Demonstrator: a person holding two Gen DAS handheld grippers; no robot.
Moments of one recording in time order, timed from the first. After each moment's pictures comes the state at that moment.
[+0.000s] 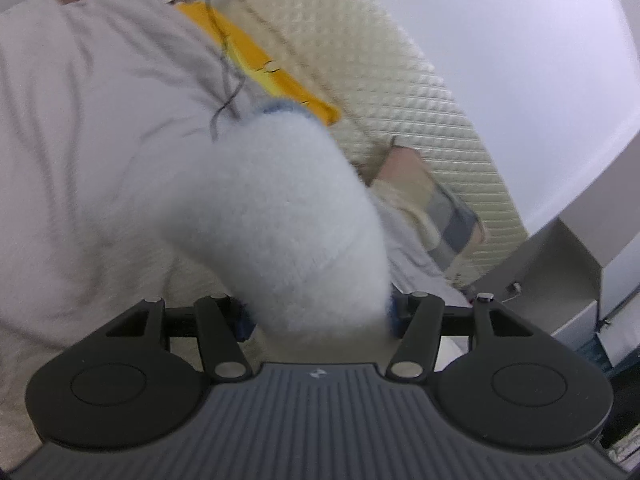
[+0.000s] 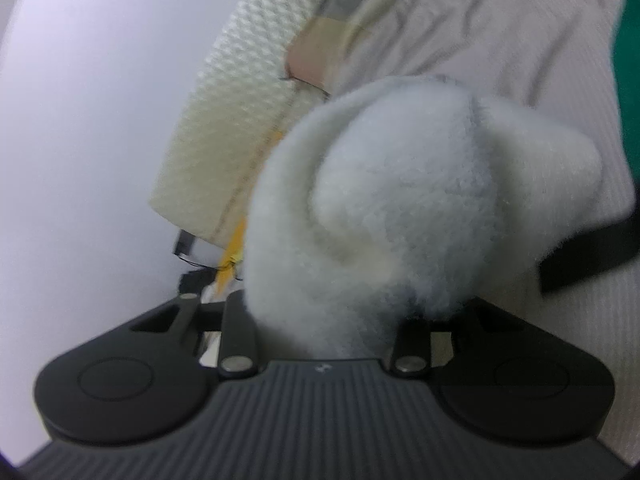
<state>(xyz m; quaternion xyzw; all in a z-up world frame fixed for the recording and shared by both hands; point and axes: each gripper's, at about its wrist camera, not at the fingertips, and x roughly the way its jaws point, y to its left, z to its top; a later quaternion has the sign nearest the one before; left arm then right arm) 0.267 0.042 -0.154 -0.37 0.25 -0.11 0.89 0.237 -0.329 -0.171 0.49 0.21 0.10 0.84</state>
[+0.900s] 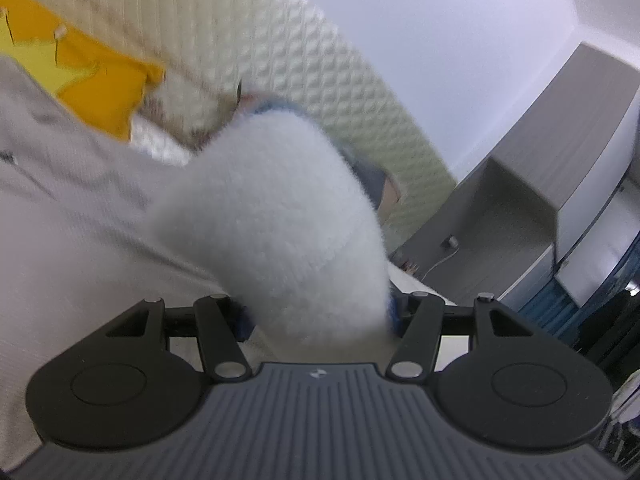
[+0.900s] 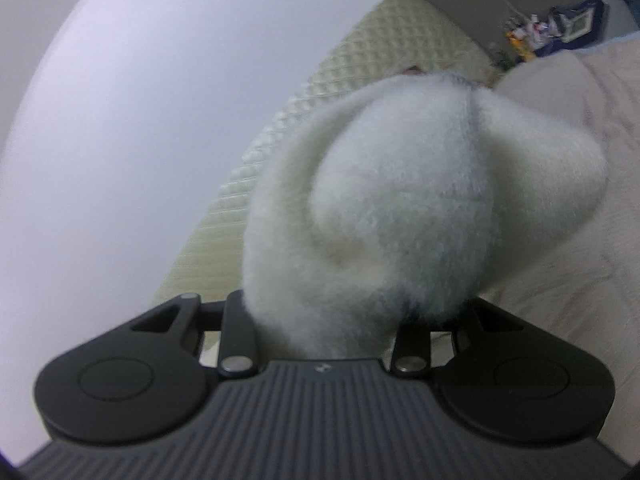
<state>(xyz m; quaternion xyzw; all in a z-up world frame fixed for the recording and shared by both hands) 0.545 -0.248 -0.117 -0.30 0.24 -0.26 0.88 0.402 -0.550 -0.108 0.44 0.06 0.04 0.89</state>
